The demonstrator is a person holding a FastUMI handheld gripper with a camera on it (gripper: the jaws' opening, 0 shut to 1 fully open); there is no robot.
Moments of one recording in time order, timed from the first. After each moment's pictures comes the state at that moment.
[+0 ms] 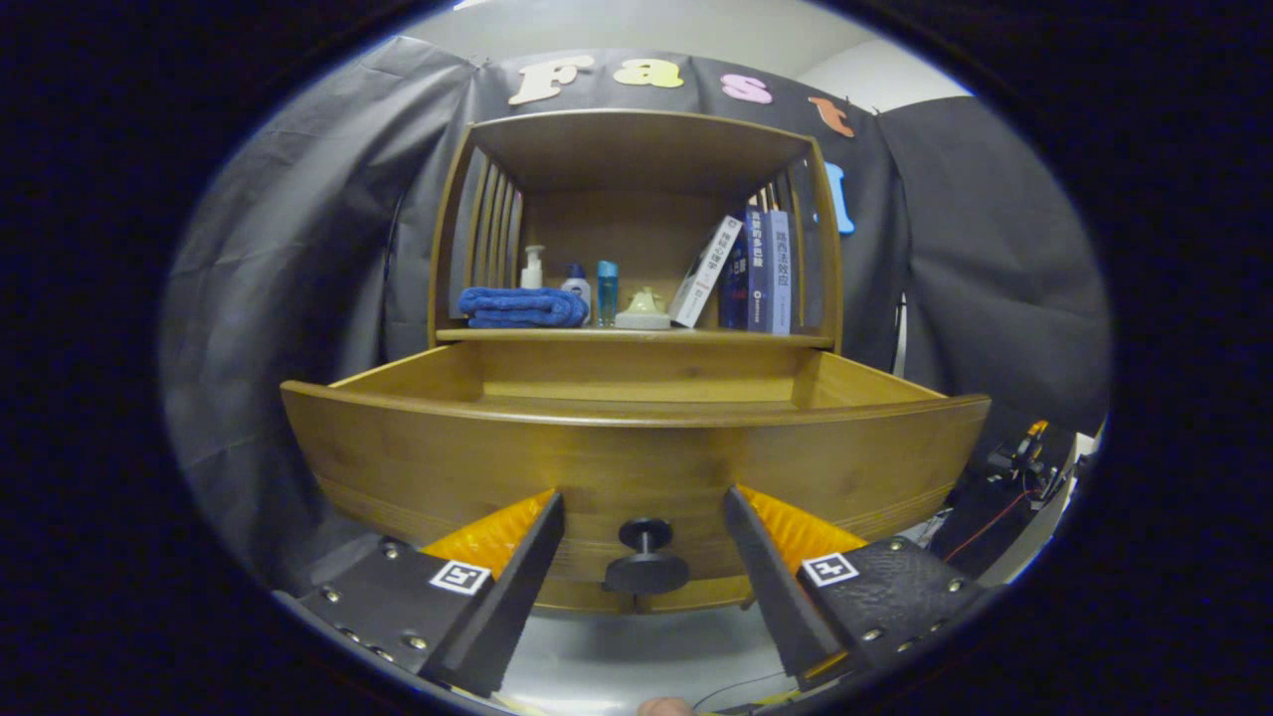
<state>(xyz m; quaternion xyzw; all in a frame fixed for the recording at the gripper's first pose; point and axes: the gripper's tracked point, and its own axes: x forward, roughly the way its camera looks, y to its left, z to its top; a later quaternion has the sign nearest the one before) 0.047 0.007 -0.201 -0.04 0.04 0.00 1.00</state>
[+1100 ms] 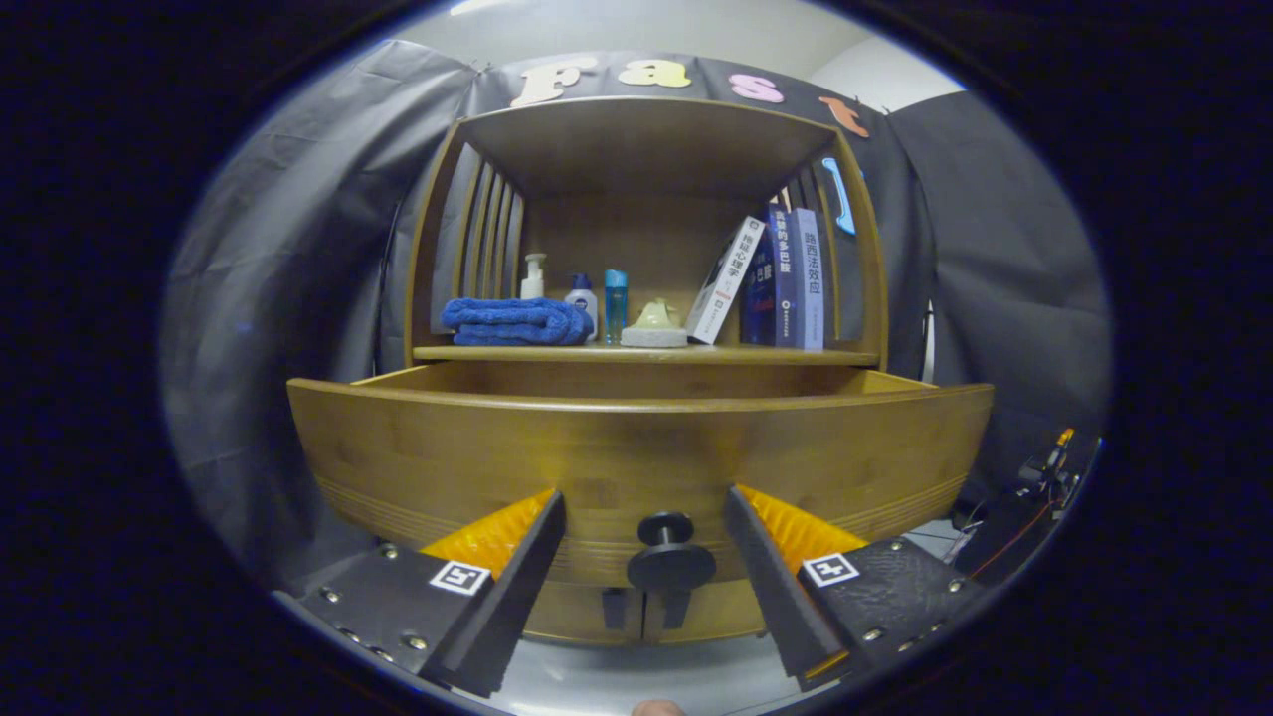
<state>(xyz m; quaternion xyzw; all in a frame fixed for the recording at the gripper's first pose) 0.142 0.013 -0.193 -0.02 0.02 0.03 1.00</state>
